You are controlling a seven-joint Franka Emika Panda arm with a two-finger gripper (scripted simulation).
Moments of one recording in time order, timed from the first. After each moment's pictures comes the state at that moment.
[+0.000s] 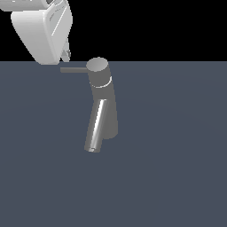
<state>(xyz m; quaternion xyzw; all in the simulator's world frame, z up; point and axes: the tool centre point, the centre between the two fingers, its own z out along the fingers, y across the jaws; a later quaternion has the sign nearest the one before) -0.065 0.124 0.303 -0.69 0.67 -0.20 0.18</state>
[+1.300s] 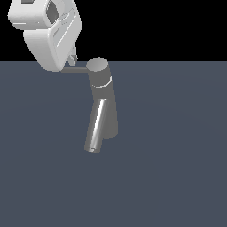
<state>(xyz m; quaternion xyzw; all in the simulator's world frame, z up) -0.035 0.117 0.292 -0.63 0.72 -0.22 0.19</state>
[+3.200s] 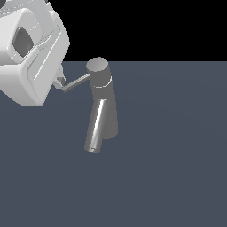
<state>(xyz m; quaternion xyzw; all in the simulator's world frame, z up) -0.113 0.133 0.244 -0.64 0.71 -0.22 0.20</state>
